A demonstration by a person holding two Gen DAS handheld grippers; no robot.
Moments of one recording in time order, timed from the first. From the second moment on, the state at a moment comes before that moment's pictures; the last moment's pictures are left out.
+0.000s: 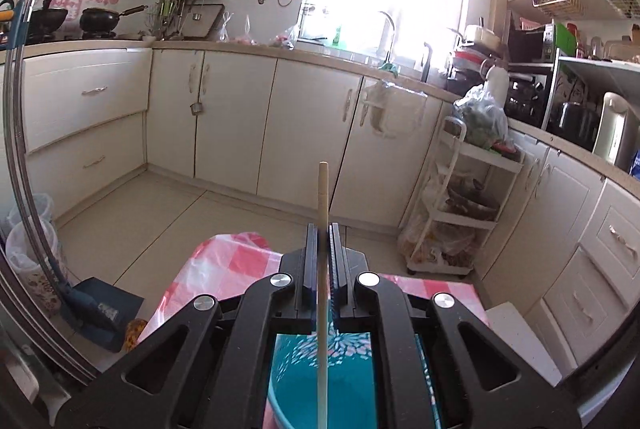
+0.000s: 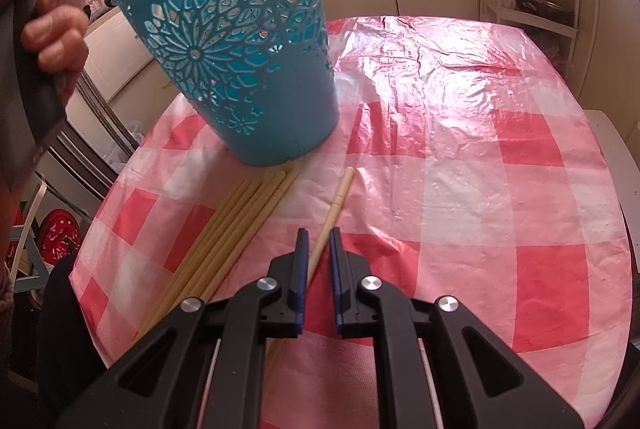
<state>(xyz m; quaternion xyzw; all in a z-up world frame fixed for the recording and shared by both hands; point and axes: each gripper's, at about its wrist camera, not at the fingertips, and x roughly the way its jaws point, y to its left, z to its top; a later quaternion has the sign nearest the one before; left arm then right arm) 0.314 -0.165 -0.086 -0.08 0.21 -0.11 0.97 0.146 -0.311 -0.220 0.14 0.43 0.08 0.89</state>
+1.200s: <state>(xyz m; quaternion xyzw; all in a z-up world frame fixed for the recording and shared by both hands) 0.188 -0.025 -0.148 -0.10 0.36 -0.06 0.92 0.109 -0.319 -0.160 0.18 0.37 0.07 0.91</state>
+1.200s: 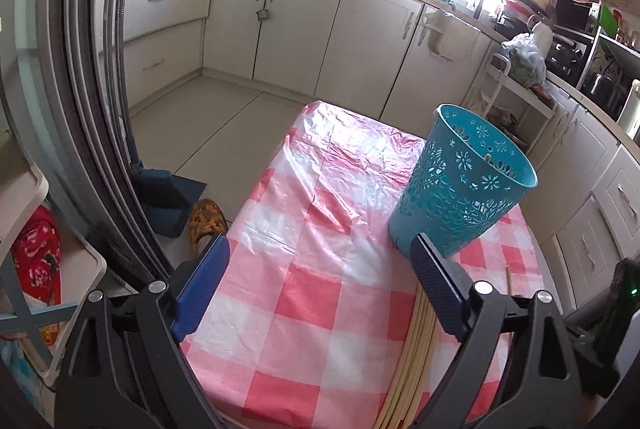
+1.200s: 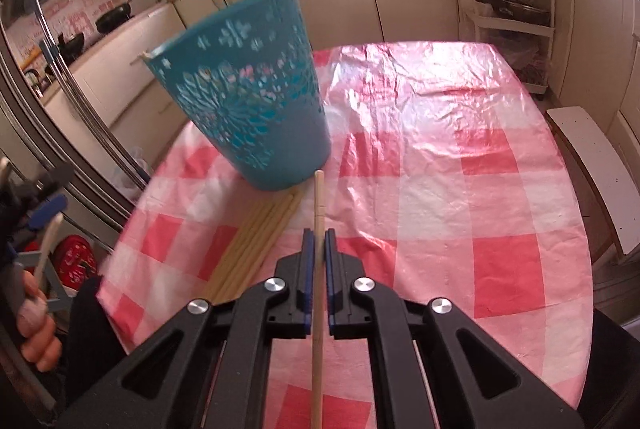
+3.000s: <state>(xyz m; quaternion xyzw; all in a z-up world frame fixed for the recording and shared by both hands) 0.155 -0.020 -0.146 -0.10 0.37 -0.07 0.92 0.133 -0.280 -0.193 0.21 0.41 0.01 0.89</state>
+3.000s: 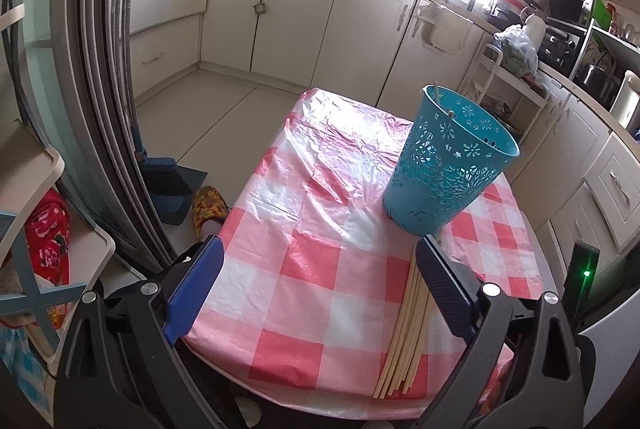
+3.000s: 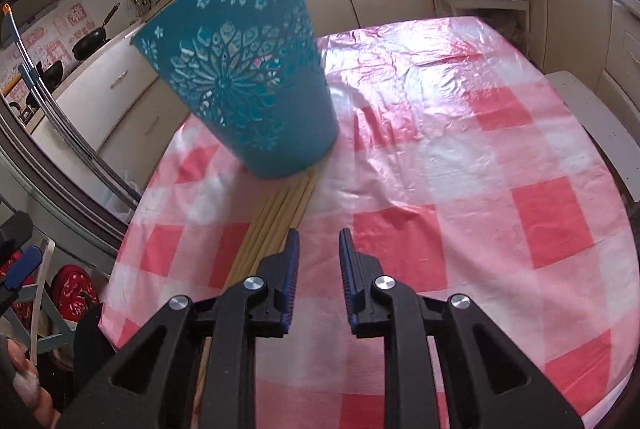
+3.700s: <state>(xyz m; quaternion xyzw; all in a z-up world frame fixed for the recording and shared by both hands) 0.169 -0.041 -0.176 -0.05 0.43 -0.10 0.90 0.155 -0.248 -0.210 0.07 0.45 0.02 0.89</state>
